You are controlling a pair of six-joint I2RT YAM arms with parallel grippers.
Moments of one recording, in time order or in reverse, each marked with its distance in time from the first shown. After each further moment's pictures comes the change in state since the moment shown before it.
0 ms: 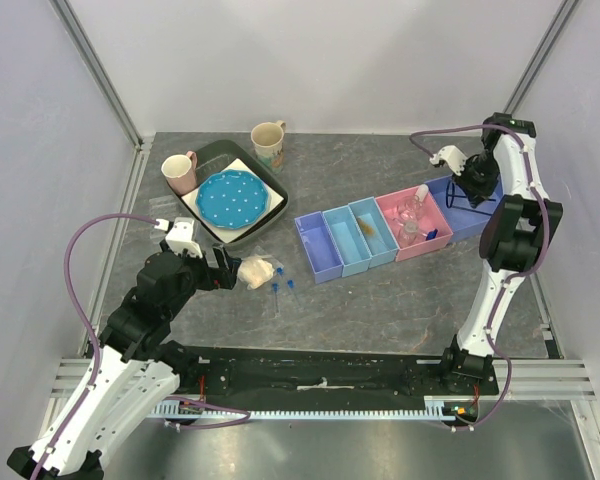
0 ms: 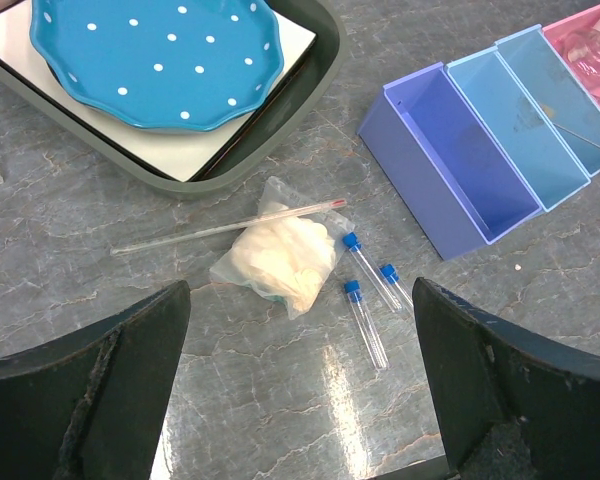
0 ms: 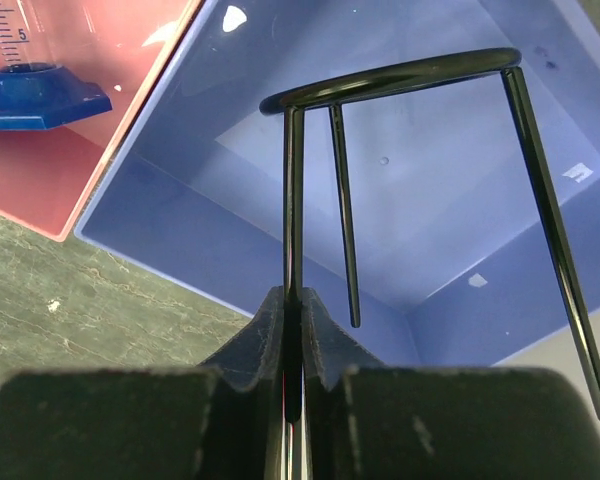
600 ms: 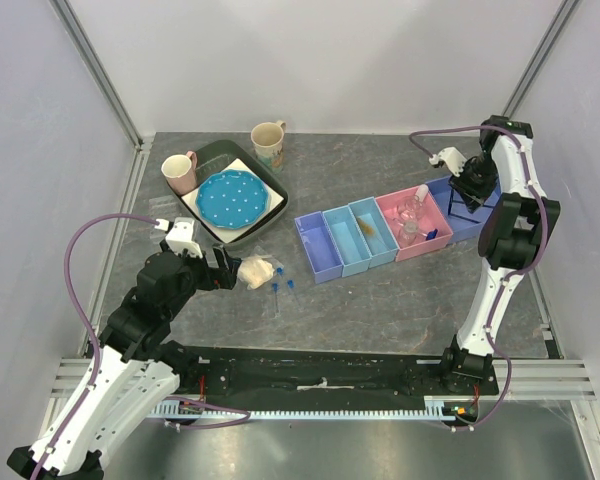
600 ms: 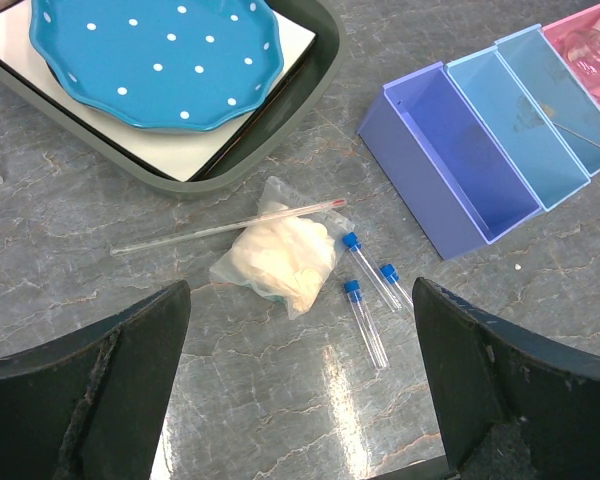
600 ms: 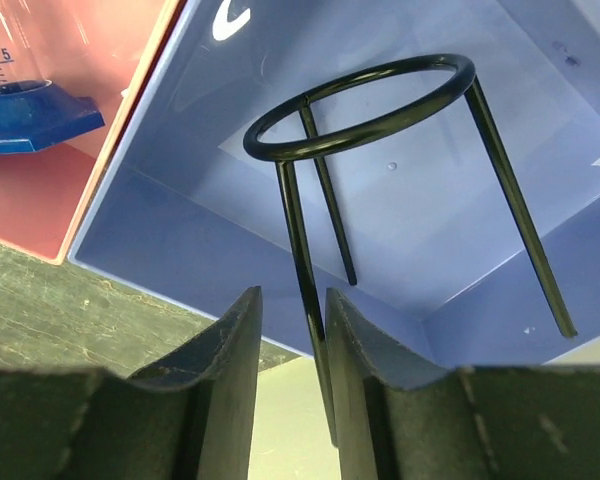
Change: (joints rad) left arm 0.000 0.000 0.000 0.000 0.001 0.000; right arm 0.002 0.038 0.002 0.004 0.016 0.061
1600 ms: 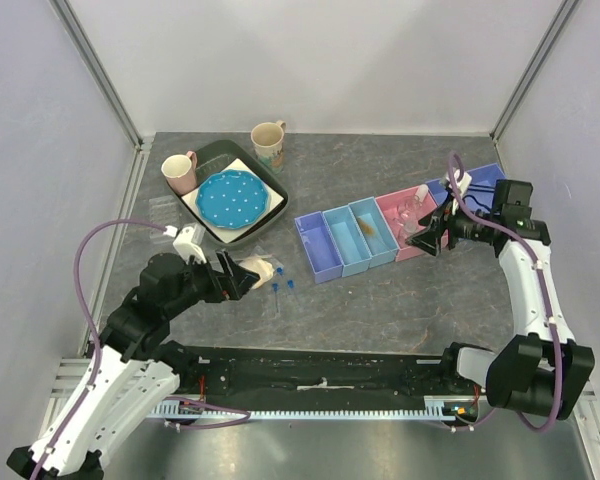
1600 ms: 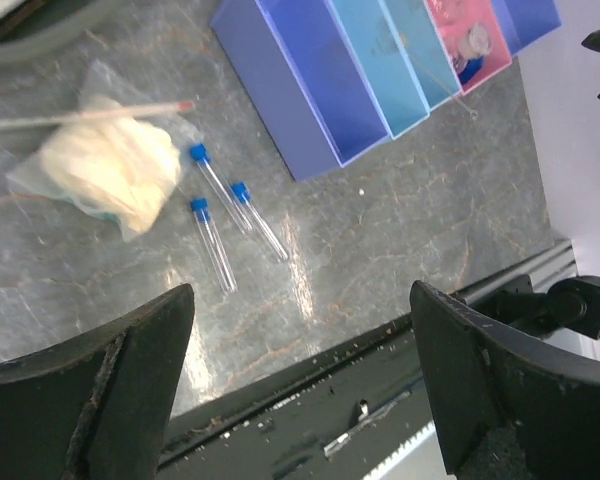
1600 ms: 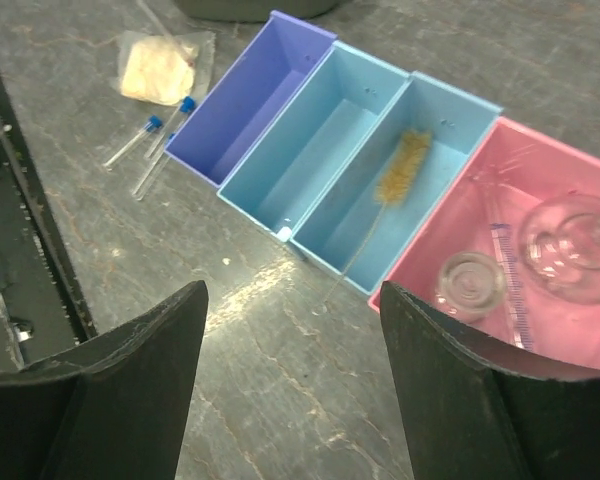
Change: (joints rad) left arm 0.000 -0.017 0.005 -0.078 0.282 -0.307; right arm 0.009 -1.032 -1.055 0.605 -0.958 0.505
